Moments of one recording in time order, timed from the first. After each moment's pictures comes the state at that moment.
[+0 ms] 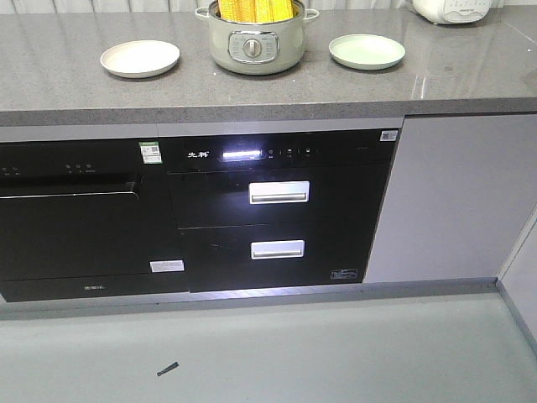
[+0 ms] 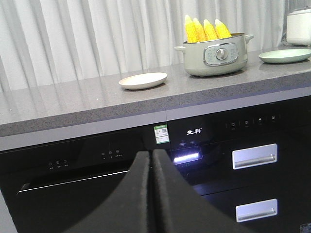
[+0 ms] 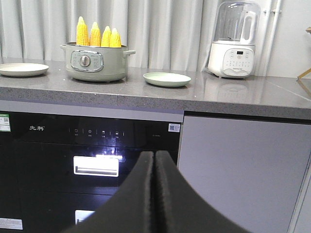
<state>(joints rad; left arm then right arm) -0.02 -0.01 0.03 0.04 0.04 0.06 0.05 -0.01 0.03 -0.05 0.06 0.03</state>
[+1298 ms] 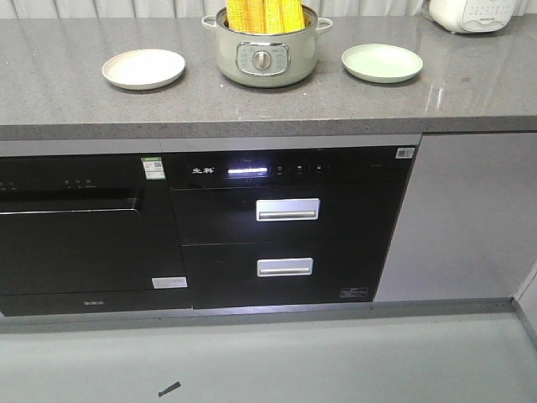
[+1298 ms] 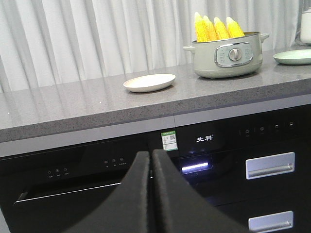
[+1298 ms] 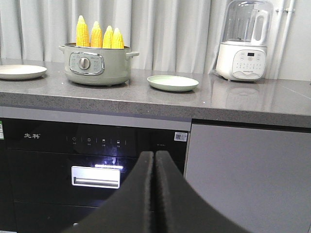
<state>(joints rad) -0.02 -0.01 0.03 0.04 0.04 0.06 0.05 -0.01 0.03 -0.05 0.06 0.03</state>
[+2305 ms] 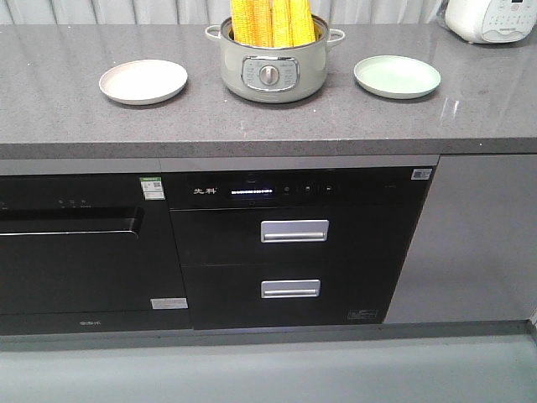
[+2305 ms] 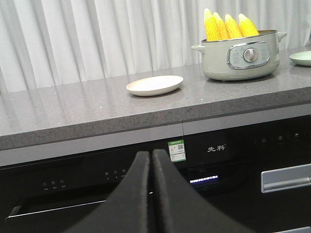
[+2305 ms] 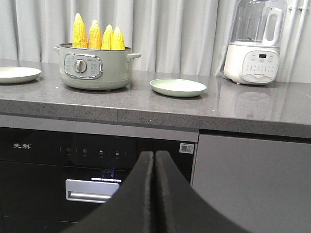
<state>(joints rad) -0.02 -0.01 0.03 0.04 0.04 0.06 0.05 -0.01 0.03 -0.05 0.06 0.03</state>
